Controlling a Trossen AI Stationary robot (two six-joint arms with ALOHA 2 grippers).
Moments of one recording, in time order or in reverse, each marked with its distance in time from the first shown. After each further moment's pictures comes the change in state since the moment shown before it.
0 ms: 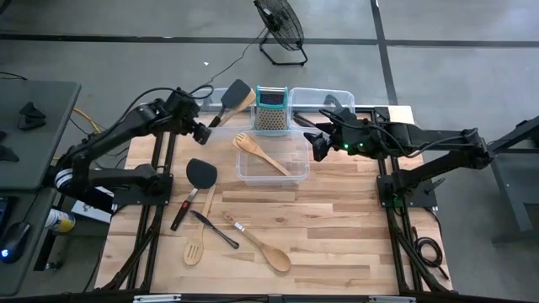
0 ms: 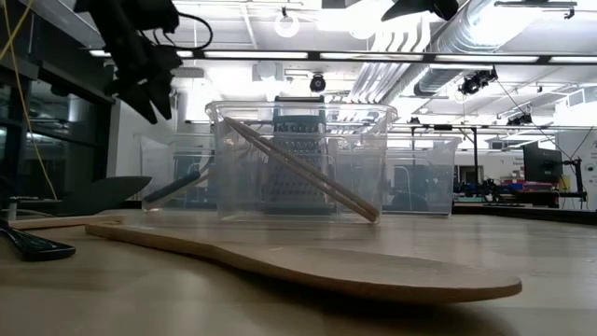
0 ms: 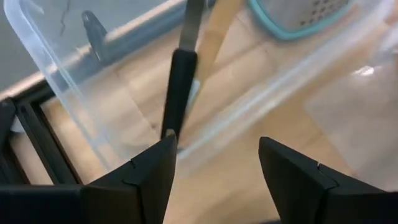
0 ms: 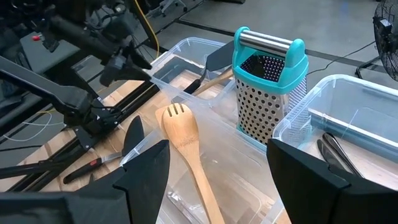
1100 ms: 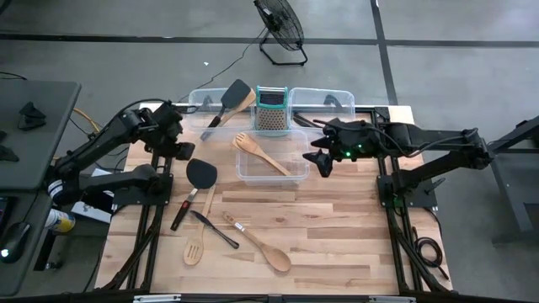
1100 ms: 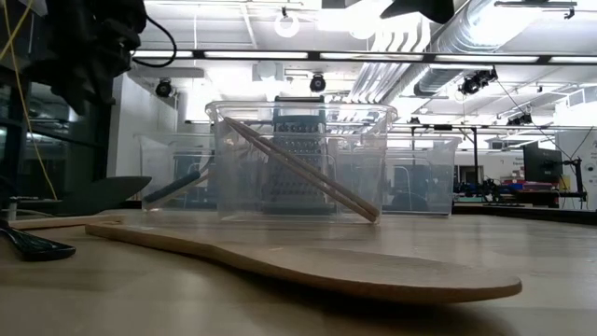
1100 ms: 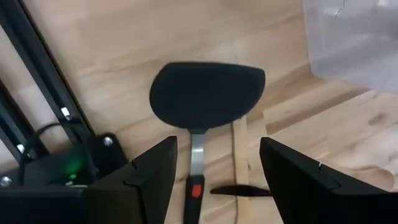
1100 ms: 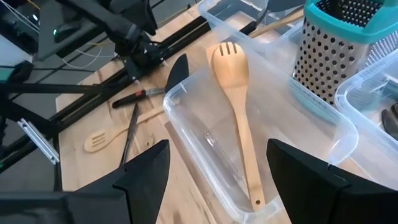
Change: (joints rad) left arm -0.010 -0.146 0.000 -0.473 0.293 -0.348; right arm 0.000 -0.001 0.000 -0.067 -0.316 -0.075
